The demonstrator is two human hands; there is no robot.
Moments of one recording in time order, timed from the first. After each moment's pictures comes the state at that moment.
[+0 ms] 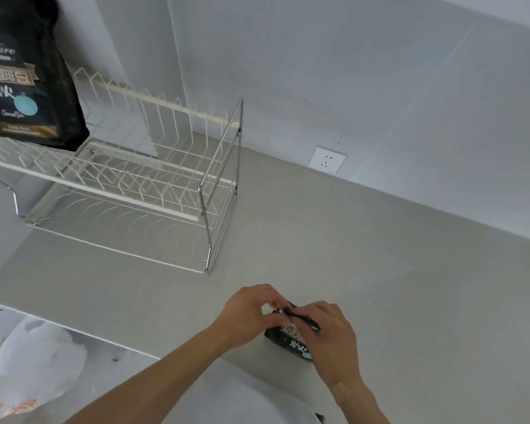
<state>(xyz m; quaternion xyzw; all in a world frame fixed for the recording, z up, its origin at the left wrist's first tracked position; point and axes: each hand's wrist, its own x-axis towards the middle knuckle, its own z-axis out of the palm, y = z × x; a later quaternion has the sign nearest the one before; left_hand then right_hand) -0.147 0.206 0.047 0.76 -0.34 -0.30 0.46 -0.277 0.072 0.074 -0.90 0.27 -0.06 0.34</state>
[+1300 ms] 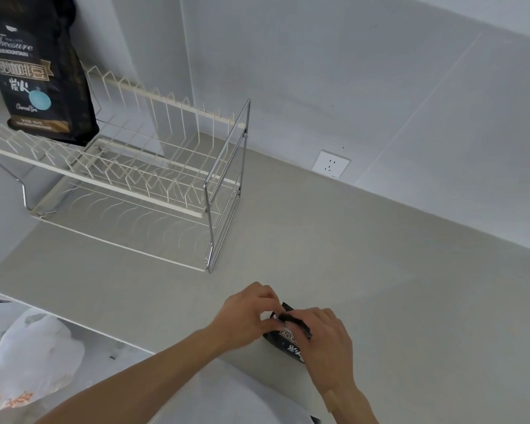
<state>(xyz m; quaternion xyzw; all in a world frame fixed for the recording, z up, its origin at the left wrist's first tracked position) -0.153 0.212 0.041 0.81 -0.40 -0.22 0.37 -0.280 0.078 0.068 -0.94 0.23 -0.06 0.24</state>
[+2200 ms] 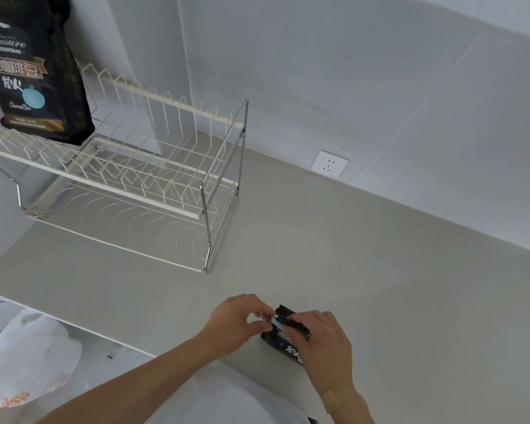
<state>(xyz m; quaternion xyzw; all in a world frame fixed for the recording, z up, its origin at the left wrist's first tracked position) -0.154 0.224 0.025 0.81 -0.31 -0.28 0.42 -0.280 0.076 0.062 -0.93 0.27 -0.03 0.25</state>
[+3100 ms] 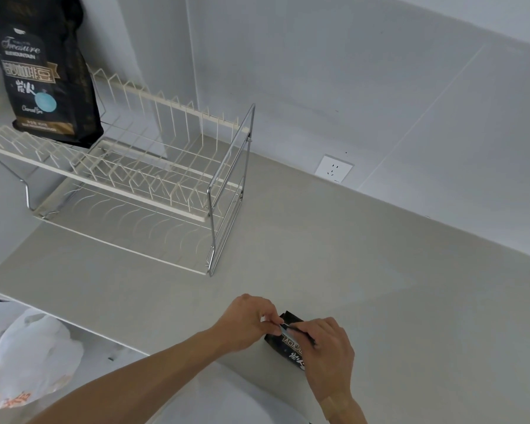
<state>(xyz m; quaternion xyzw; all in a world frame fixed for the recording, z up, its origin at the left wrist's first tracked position) -0.148 0.206 0.035 0.80 -0.31 -0.33 0.39 -0.282 0.078 0.052 -0.91 0.28 -0.10 0.27</state>
